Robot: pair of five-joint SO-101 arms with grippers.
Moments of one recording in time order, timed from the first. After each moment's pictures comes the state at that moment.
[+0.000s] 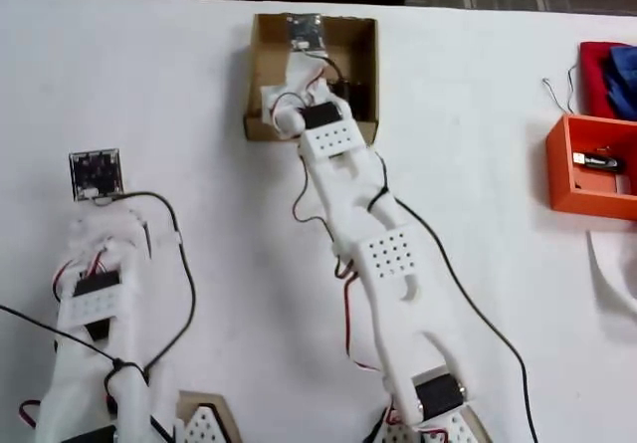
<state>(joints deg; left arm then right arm) -25.7 -36.2 77.2 10.2 -6.7 -24.2 71.3 -70.2 47.7 -10.5</state>
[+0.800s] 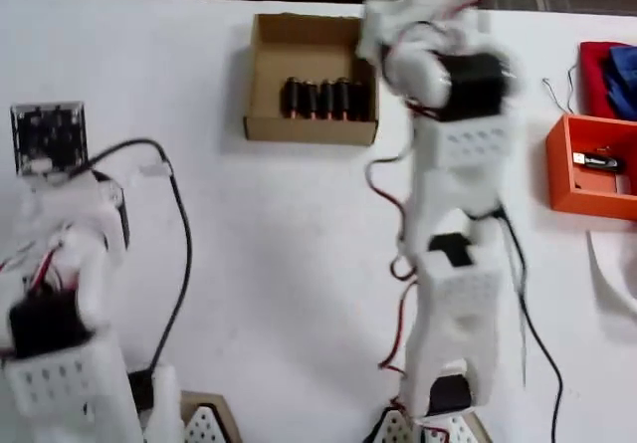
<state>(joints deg) -22.2 -66.0 40.4 67.5 -6.7 -10.6 29.5 -92.7 100.0 -10.5</state>
